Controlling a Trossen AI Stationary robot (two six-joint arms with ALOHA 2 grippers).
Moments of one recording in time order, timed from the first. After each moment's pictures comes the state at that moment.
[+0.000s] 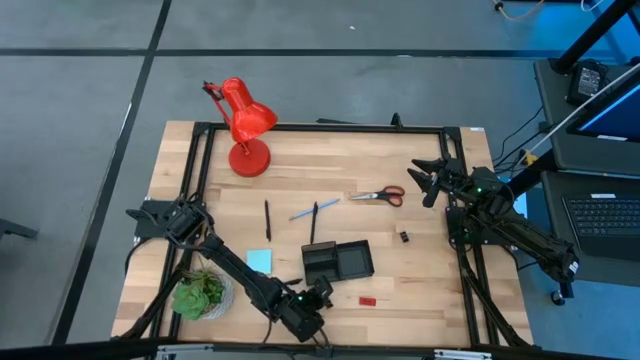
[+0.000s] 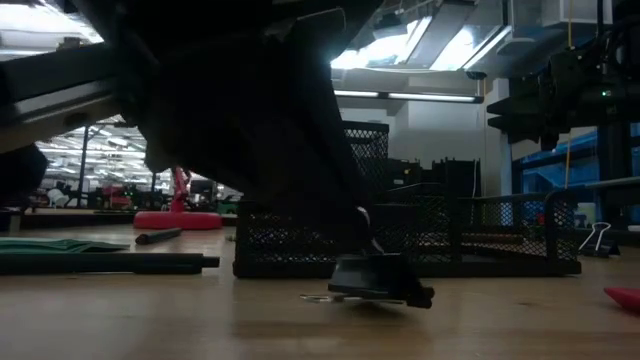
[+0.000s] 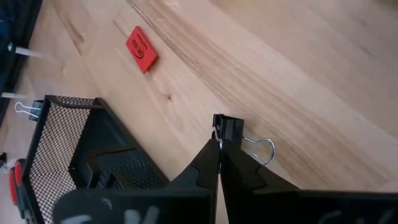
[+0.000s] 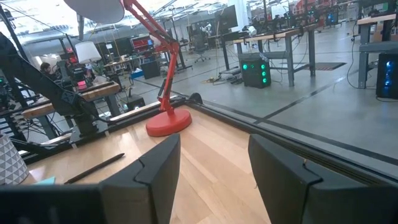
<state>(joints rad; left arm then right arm) -0.63 2.15 1.46 -0.28 -0.49 0.38 -0.64 0.00 0.01 0.03 -0.15 0.23</state>
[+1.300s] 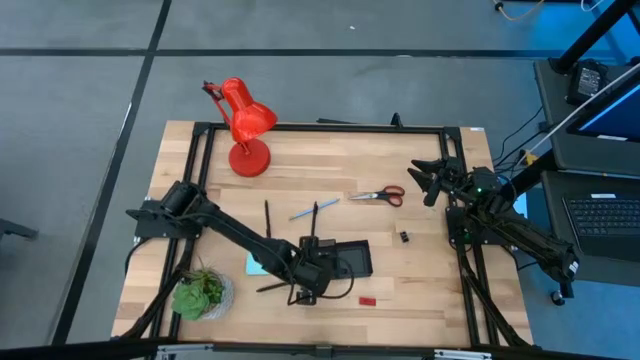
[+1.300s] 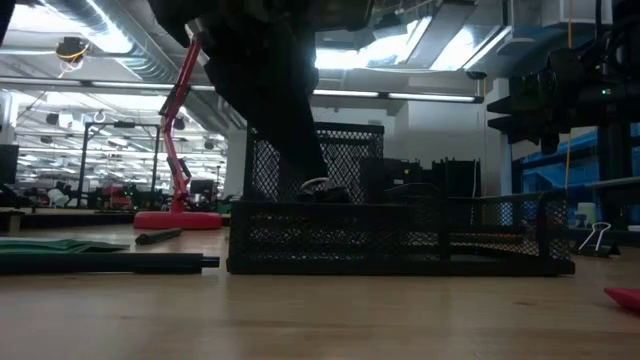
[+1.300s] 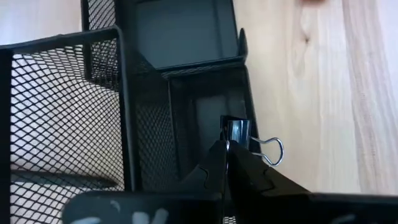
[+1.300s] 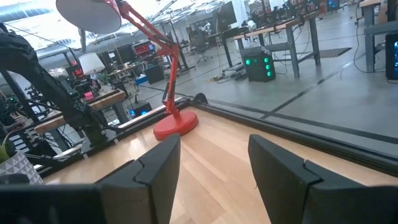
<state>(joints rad) -0.43 1.99 1.46 -0.59 -0.29 -0.36 -0.64 0.00 0.01 0.03 -0.15 0.33</state>
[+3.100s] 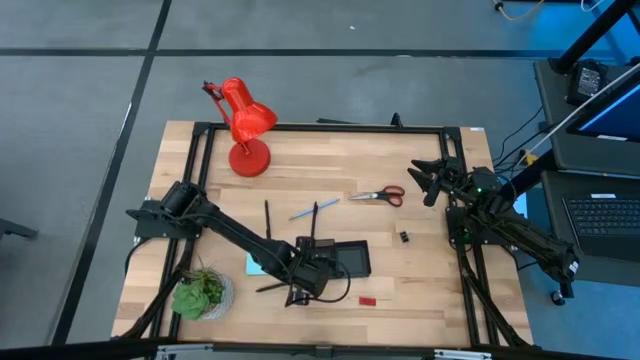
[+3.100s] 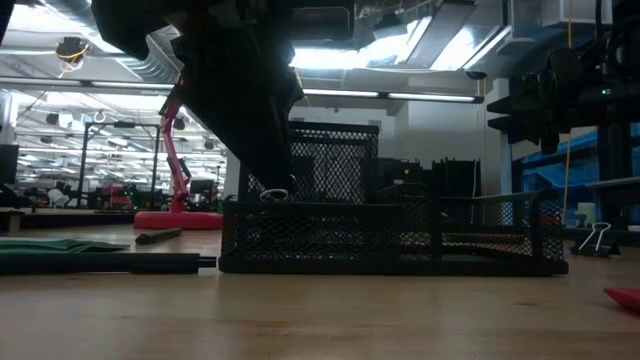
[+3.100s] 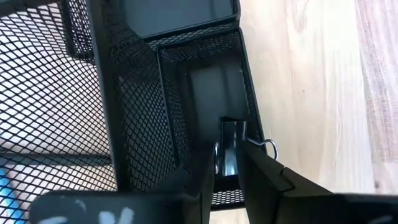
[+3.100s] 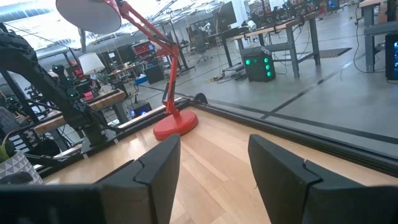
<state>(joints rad) -0.43 1.99 1.46 -0.67 -0.27 -0.32 -0.64 0.00 0.01 0.03 -0.15 0.33</state>
